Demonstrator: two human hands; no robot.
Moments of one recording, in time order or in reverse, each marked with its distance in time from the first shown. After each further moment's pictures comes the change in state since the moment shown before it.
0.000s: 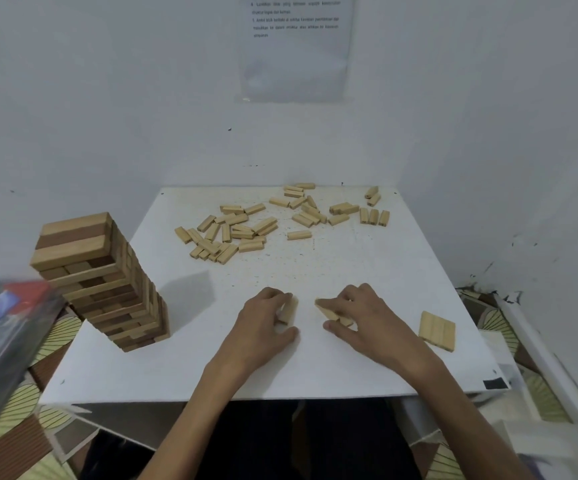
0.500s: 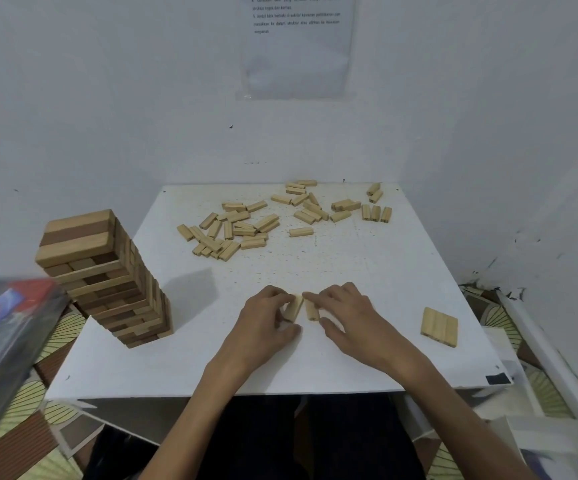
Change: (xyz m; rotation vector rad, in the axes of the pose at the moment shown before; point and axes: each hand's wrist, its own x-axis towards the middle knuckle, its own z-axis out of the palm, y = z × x) left_hand -0.003 -0.001 0.000 -0.016 0.021 0.030; right_hand 0.004 -0.017 0.012 0.013 -0.009 -0.095
